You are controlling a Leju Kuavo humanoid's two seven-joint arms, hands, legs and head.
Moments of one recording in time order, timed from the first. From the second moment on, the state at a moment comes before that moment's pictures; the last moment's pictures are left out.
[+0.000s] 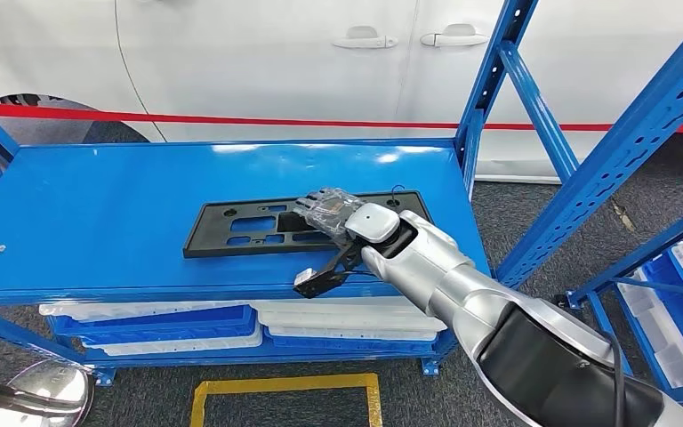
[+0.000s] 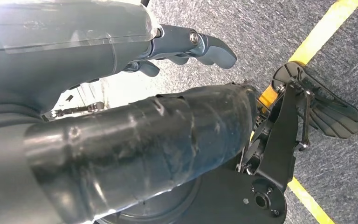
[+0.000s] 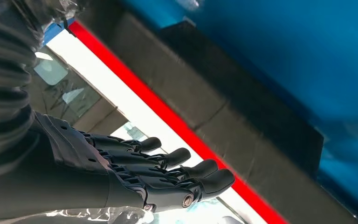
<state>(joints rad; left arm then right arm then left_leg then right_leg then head) -0.04 -0.14 0.49 -0.19 -0.07 0.13 0.07 -1.03 0.10 1.09 -0.57 1.12 0.08 -0.11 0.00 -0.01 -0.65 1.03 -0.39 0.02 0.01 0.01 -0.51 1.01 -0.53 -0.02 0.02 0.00</state>
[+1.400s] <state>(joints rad) -0.04 -0.14 0.50 -0.19 -0.09 0.13 0.07 -0.99 0.09 1.05 -0.53 1.12 -0.01 -0.08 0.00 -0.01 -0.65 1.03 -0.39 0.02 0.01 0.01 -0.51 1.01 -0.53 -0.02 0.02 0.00</state>
